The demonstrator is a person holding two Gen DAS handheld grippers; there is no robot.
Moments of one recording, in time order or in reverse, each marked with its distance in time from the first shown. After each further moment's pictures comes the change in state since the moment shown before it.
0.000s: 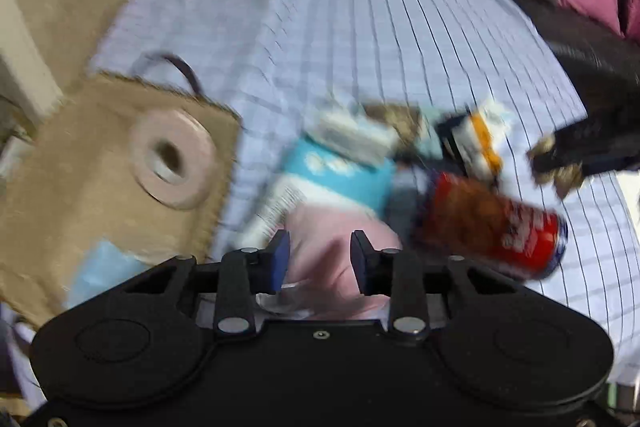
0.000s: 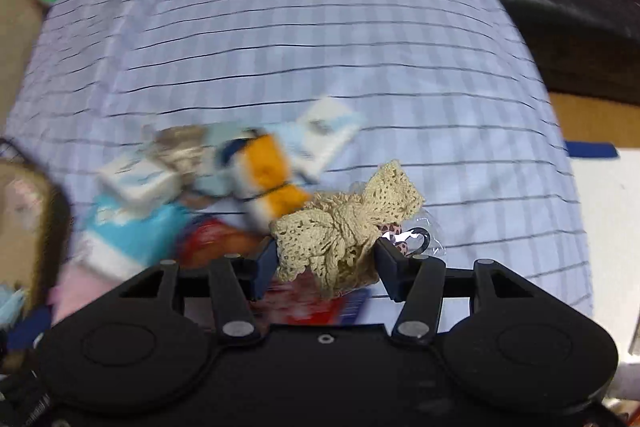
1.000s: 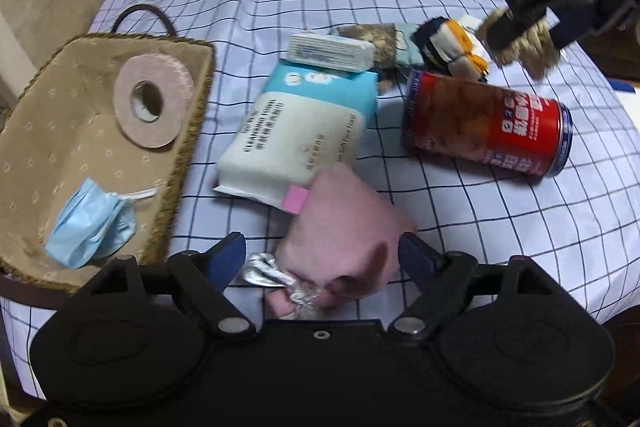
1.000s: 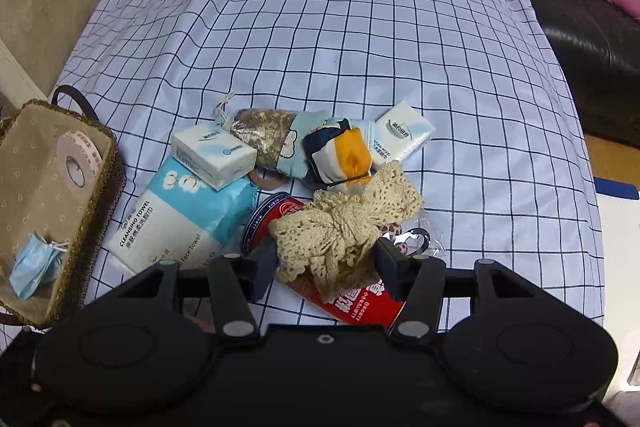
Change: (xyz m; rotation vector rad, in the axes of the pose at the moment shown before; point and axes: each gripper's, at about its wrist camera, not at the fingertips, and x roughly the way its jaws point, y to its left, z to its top) left arm 0.002 -0.004 -0.062 0.126 0.019 0.029; right arm -0.026 0.041 -0.022 -0.128 -0.034 0.057
